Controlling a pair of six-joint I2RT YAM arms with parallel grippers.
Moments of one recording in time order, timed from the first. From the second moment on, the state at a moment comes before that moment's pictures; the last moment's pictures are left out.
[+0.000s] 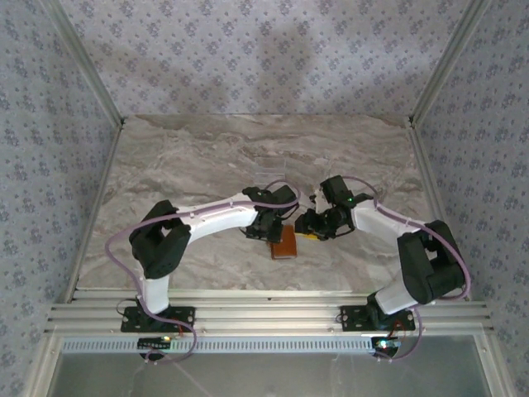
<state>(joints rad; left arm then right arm) -0.98 1.88 1.38 -0.90 -0.10 -0.75 0.41 1.48 0.79 -0.50 -0.55 0.55</state>
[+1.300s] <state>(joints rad) -0.80 1.68 0.89 -0.35 0.20 -0.88 0.60 1.56 0.96 -0.66 -0.34 0.56</state>
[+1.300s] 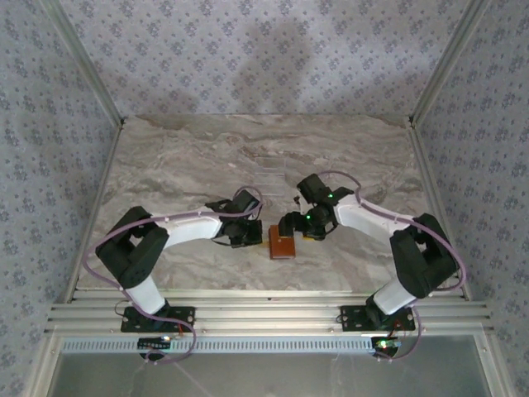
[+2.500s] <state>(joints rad) -0.61 1.54 0.68 -0.20 0.38 -0.88 0.79 1.90 1.33 -0.79 -0.17 0.59</state>
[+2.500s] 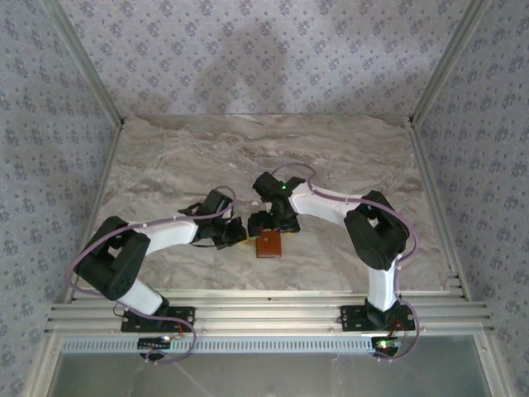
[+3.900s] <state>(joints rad) -0.54 1.46 0.65 -0.29 0.31 -0.87 0.74 1.75 1.25 -0.83 -0.14 0.61</state>
